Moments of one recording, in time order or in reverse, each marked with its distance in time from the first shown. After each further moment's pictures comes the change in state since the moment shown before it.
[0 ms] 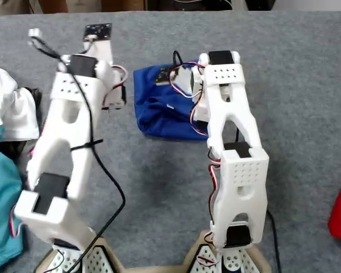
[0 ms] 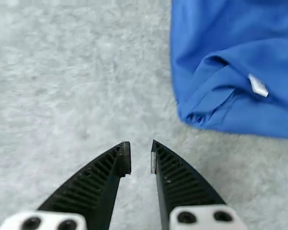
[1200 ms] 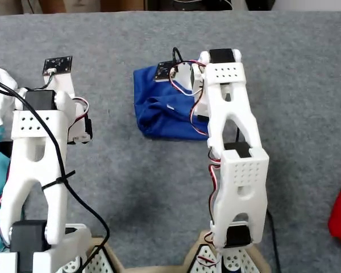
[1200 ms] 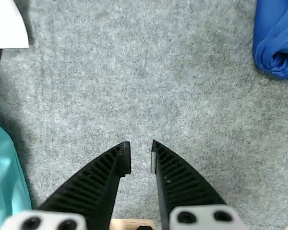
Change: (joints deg) left arm -11.2 -22.8 30.3 -1.1 -6.3; right arm 0.1 0.0 -1.5 -4.5 1.4
